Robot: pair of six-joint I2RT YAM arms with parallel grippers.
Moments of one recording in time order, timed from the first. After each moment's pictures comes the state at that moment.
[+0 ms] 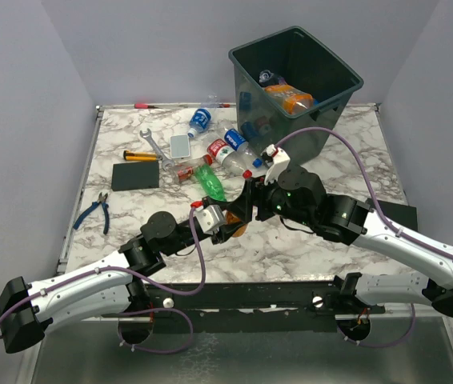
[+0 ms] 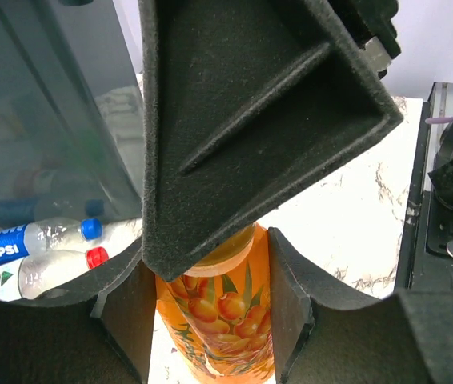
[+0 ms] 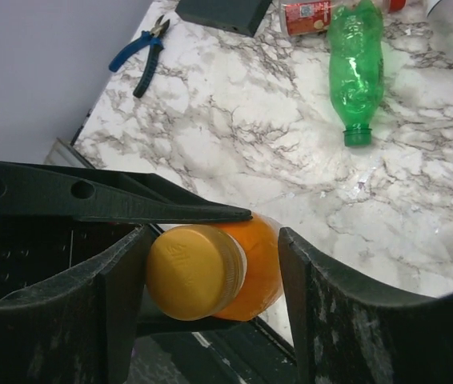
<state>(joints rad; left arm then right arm) -1.03 0.79 0.49 0.39 0.12 0.16 1.06 1.14 1.16 -0.45 0.17 0.57</state>
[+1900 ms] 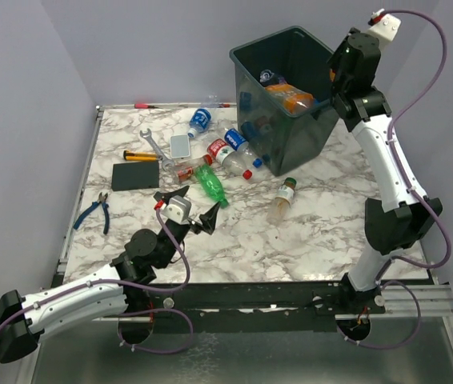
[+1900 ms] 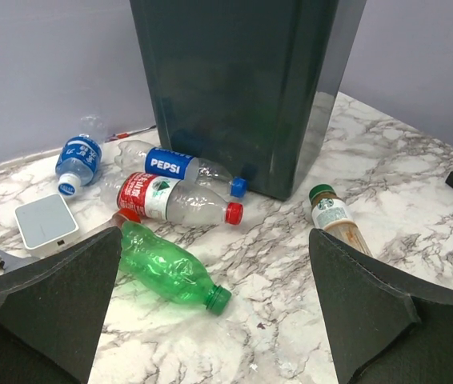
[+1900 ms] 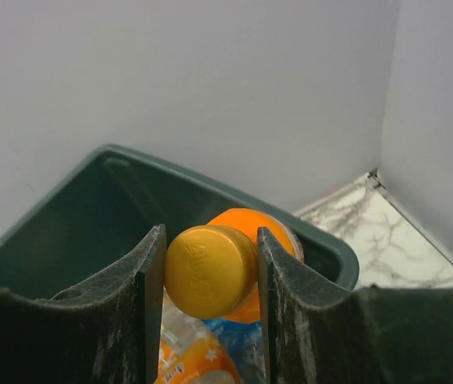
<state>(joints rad) -1.04 0.60 0.29 0.52 -0.49 0.08 0.27 1.76 2.03 -0.24 0.65 0.24</state>
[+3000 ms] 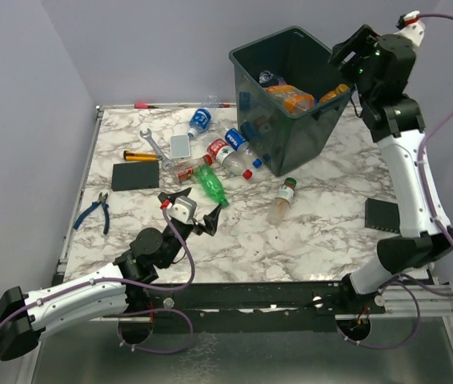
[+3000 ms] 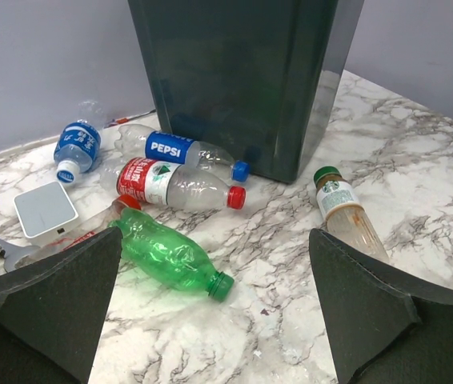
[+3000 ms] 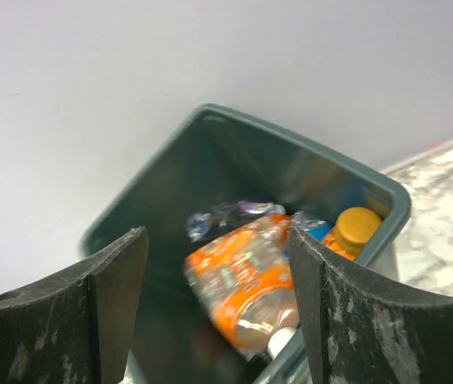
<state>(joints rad) -1.04 0.64 0.29 0.50 -0.50 0.08 0.21 1.63 2.01 -0.46 0.39 0.52</state>
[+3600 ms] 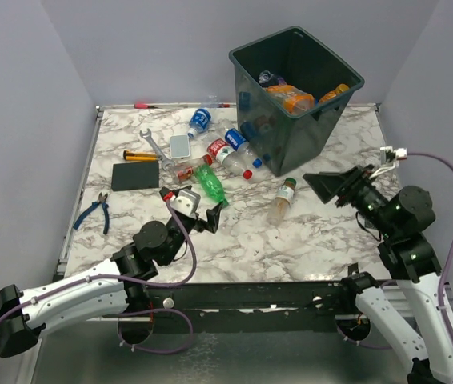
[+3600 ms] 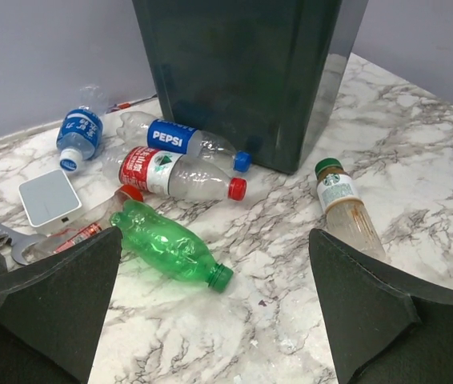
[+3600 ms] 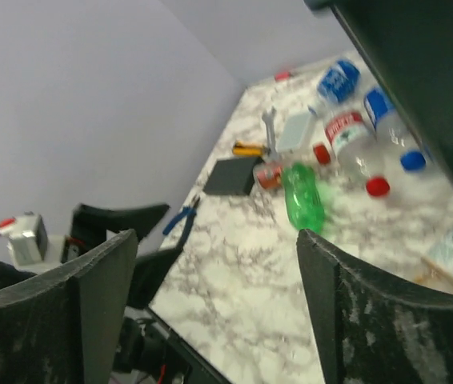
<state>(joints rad) -1.06 0.65 0.38 0.37 -0.53 0.05 0.27 0.59 0.88 -0.18 -0.36 0.71</state>
